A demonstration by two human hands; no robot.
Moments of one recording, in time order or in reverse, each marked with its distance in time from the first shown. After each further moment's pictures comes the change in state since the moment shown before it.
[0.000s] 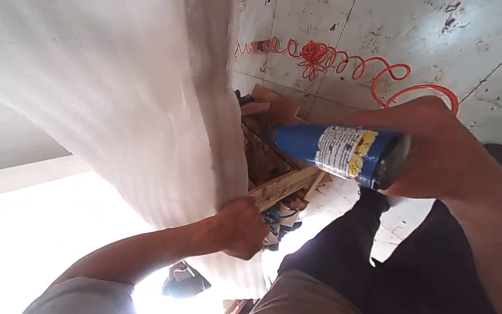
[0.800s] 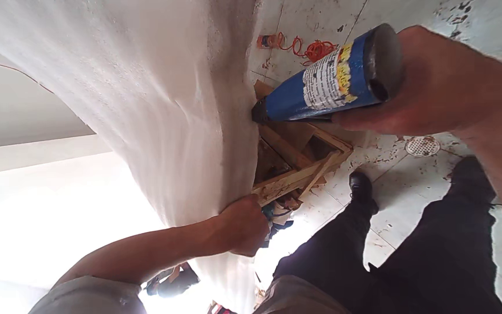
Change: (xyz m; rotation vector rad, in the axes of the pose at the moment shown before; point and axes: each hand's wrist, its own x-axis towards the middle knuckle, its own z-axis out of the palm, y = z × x) left_hand 0.010 0.001 0.006 0.048 -0.049 -0.072; right_hand 0.085 0.010 -0.006 0.062 -0.265 0.102
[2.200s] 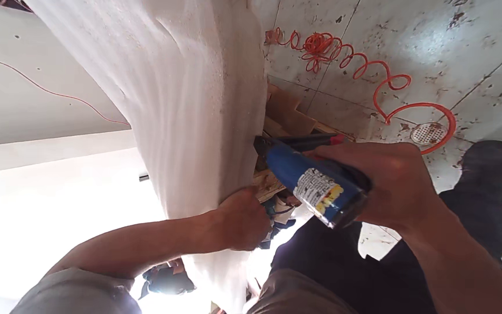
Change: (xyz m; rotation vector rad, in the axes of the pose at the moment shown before) left_hand 0.005 0.021 0.053 0.091 0.140 -0.027; right_hand -0.127 -0.021 0.150 -0.264 0.342 -0.055
